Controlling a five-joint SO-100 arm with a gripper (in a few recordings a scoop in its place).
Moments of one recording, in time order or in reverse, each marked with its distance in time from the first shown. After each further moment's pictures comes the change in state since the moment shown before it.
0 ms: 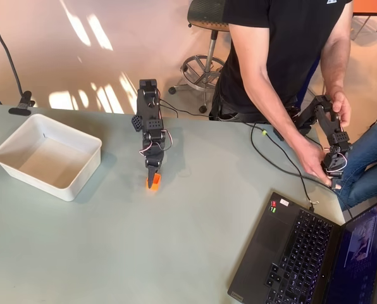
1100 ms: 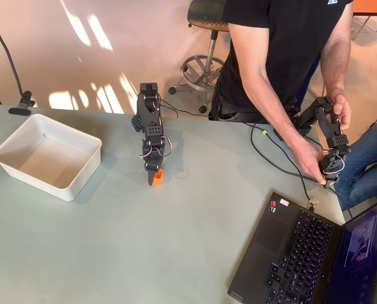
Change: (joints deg) arm 0.3 -3.5 -0.1 0.5 0.4
